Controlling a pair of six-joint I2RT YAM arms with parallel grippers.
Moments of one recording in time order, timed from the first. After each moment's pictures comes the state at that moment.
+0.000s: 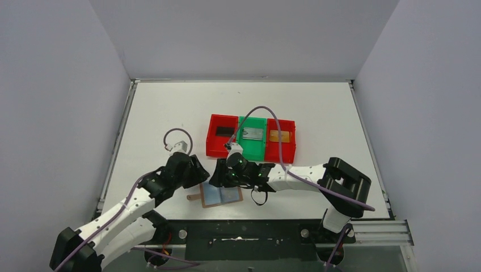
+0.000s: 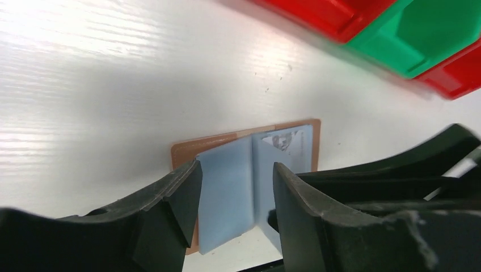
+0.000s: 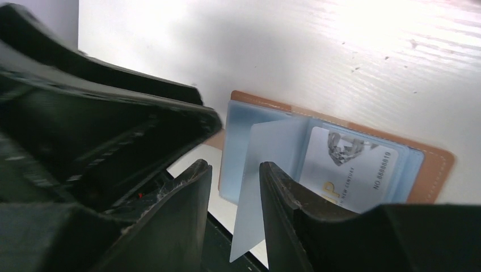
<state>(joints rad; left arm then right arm) -0.62 0.89 0.45 -0.39 -0.08 -0.89 1.10 1.64 0.88 0.10 0.01 0.94</state>
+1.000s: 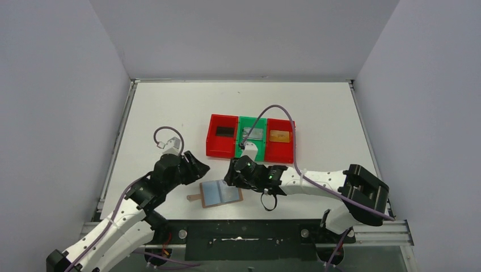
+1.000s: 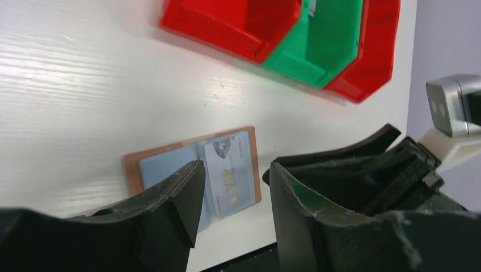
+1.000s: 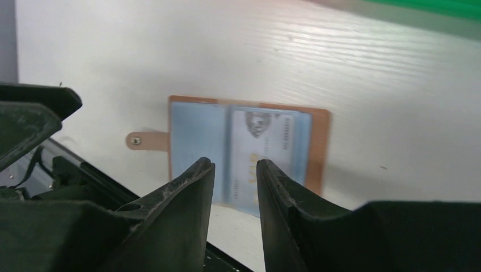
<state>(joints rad) -0.62 0.62 0.49 -0.44 -0.15 -0.95 1.12 1.51 0.86 -0.08 0.22 0.93</state>
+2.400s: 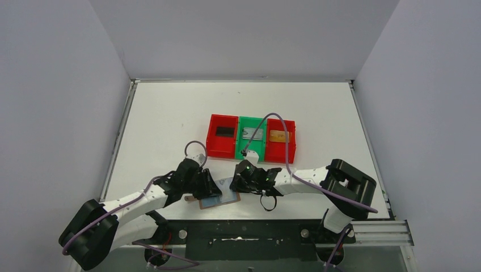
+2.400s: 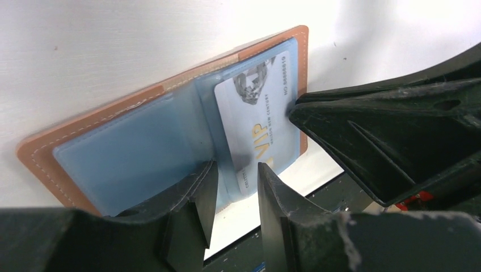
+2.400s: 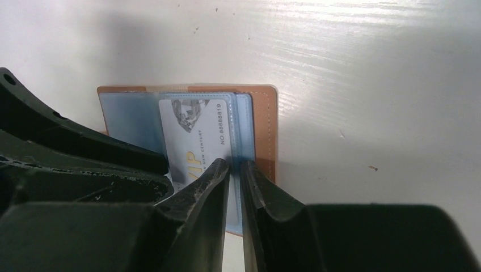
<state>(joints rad) -0.66 1.07 0.31 -0.11 0.25 -0.92 1.08 1.62 0.75 0.01 0.13 1.01</state>
